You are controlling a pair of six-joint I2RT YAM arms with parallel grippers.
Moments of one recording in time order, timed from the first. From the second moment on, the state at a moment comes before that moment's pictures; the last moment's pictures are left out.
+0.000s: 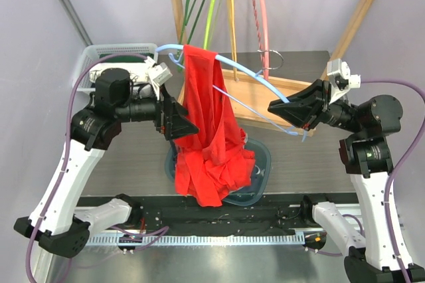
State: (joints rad) left arm -0.44 1.07 1.46 -0.79 0.82 -0.17; right arm 0.10 0.80 1.17 -0.01 -1.12 0.42
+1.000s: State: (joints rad) left arm -0.38 1.02 1.45 -0.66 0.61 -0.27; right arm 0.15 0.85 1.17 -0.10 -1.07 0.35
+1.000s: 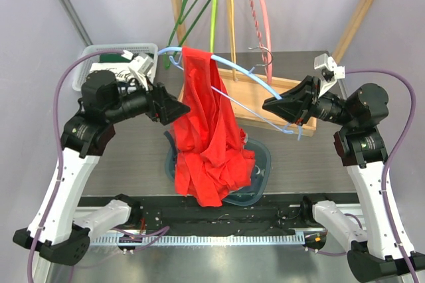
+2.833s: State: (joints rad) left arm -0.32 1.30 2.13 -0.52 0.89 -0.33; right arm 0.16 0.65 1.23 -0.63 -0.96 0.17
